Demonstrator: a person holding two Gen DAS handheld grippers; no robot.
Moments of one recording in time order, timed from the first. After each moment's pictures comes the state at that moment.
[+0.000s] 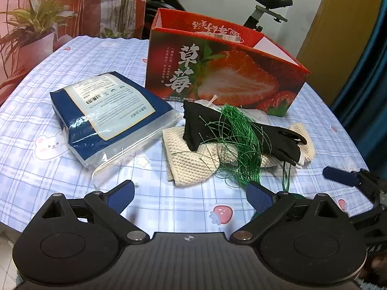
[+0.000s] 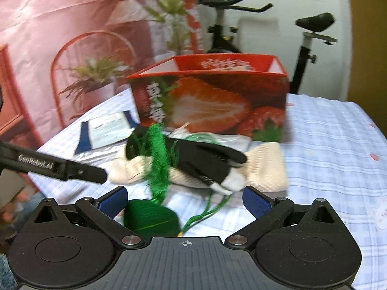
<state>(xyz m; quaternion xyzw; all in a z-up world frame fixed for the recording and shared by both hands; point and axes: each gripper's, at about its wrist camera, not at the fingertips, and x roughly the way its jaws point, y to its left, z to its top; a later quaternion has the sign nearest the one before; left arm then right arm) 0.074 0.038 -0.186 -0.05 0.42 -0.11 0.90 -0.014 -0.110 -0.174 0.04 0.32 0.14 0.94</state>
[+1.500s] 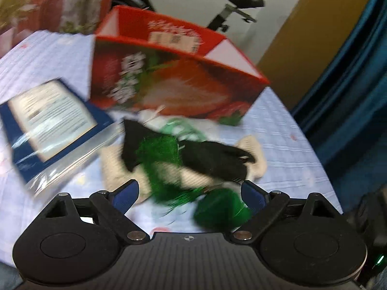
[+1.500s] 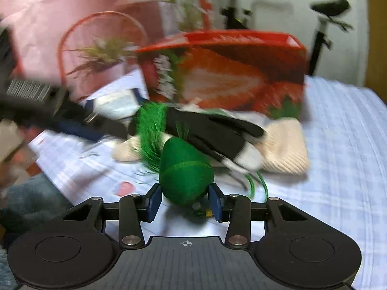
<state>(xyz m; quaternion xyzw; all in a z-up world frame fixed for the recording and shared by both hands) 0.107 -0.002 -0.164 -0.09 0.43 -0.21 0.87 -0.004 -0.105 -0.199 0.03 0.34 0.17 0.92</state>
